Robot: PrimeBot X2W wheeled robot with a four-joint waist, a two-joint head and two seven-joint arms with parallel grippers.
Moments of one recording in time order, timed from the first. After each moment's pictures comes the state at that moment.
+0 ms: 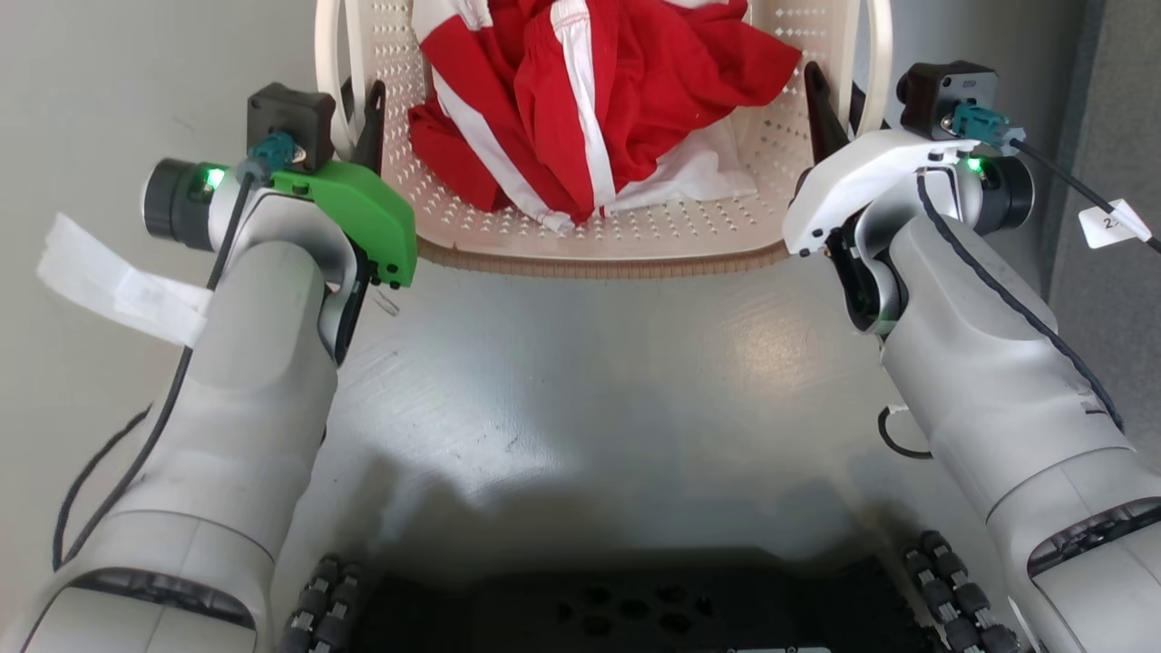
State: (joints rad) left arm -0.95 0.00 -0.44 0.99 -0.29 -0.07 -0.26; right arm -0.88 -0.06 0.46 0.94 0.45 -0.04 -0.25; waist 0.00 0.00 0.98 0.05
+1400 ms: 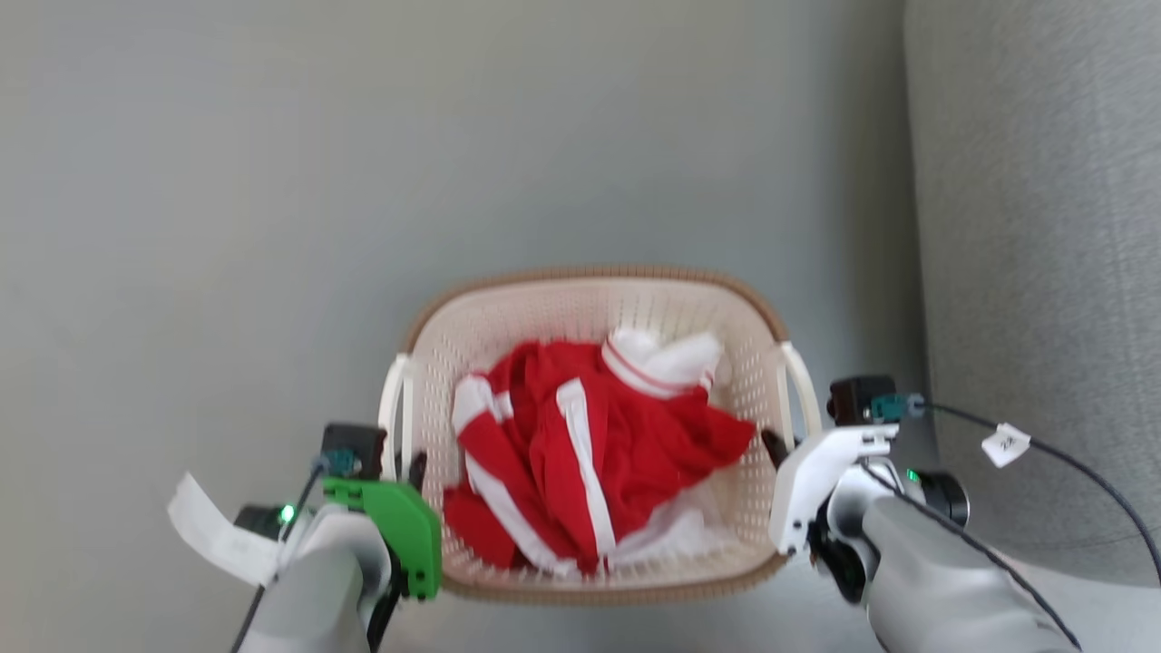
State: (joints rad) left arm -0.56 -0.04 -0.51 1.19 -0.41 -0.11 -0.23; right arm -0.53 -0.02 0.64 1.12 0.65 0.06 -0.12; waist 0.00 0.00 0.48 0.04
